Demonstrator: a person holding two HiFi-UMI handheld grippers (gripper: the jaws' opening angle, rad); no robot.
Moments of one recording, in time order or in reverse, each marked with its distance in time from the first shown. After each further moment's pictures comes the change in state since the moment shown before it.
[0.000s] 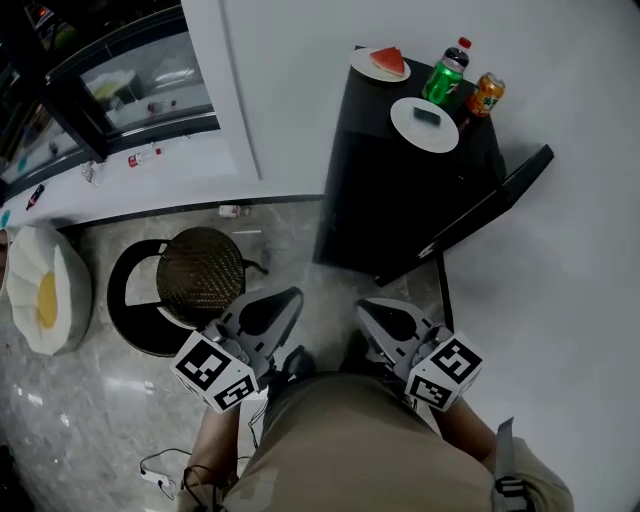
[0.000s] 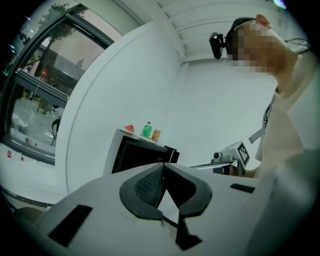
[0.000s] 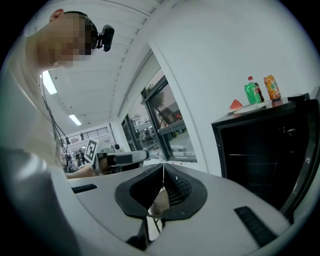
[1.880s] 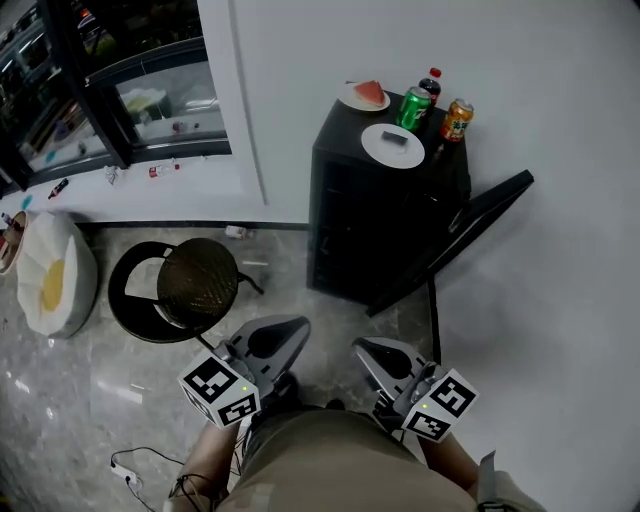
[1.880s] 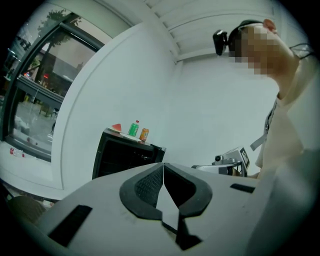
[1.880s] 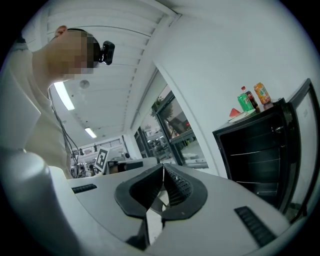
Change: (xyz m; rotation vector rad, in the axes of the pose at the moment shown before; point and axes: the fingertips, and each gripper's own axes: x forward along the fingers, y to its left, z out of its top) left arm 0.024 -0.121 -0.024 0.016 -0.018 0.031; right arm -0.124 0.019 -0.007 0.045 -0.133 0.149
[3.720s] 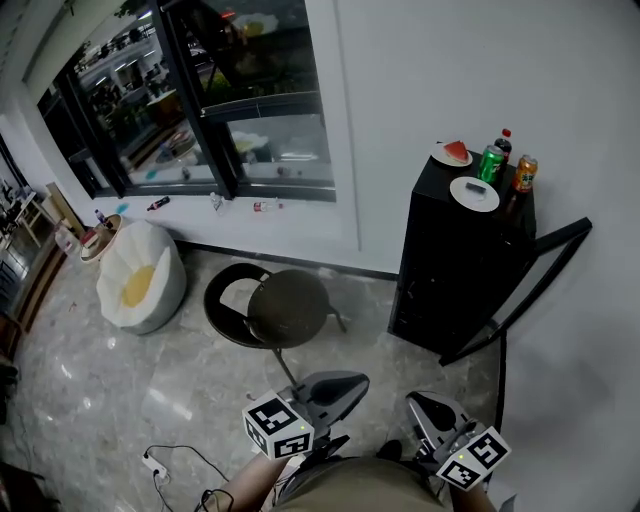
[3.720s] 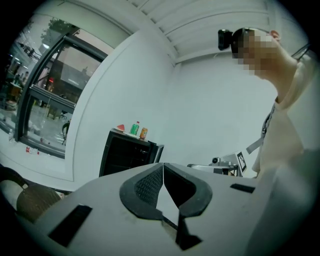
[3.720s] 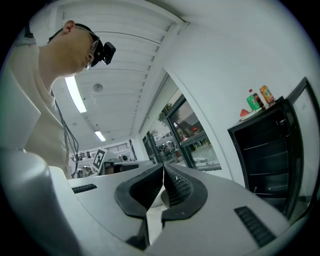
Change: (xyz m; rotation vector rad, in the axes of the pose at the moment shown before) left arm -0.107 -0.077 -0.031 -0.002 0.000 0.068; right arm -0.038 0.106 -0.043 -0.016 -0.063 0.075
